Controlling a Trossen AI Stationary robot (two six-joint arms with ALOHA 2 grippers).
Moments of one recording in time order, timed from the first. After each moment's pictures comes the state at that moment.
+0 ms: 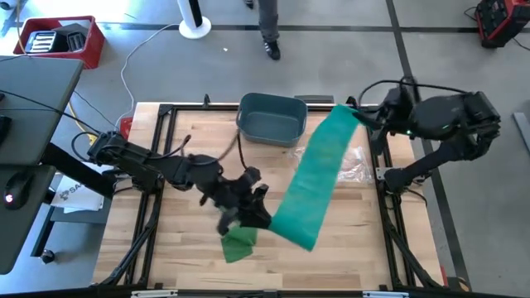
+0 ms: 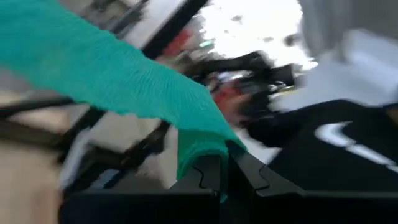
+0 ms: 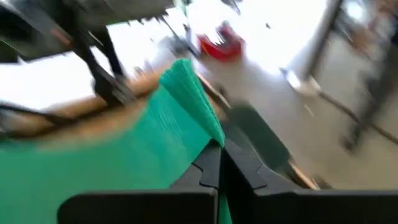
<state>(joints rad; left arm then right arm) -0.33 1.55 1.48 0.14 0.22 -0.80 0.26 1.22 2.00 -1.31 0.67 0.39</state>
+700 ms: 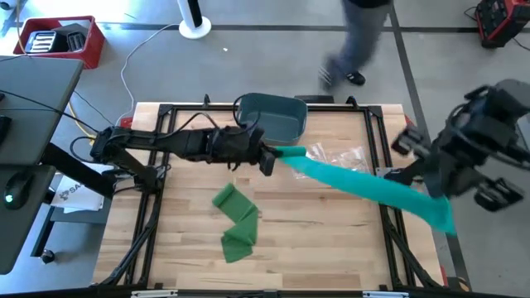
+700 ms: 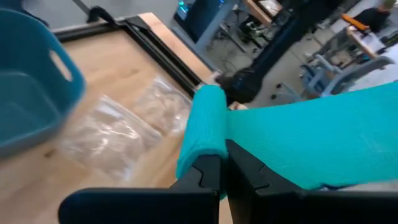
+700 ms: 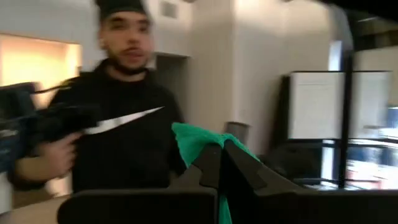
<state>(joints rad) -0.05 1.55 1.48 -0.36 -0.28 -0.77 0.55 1.32 2.13 -0.49 -0.39 0.10</state>
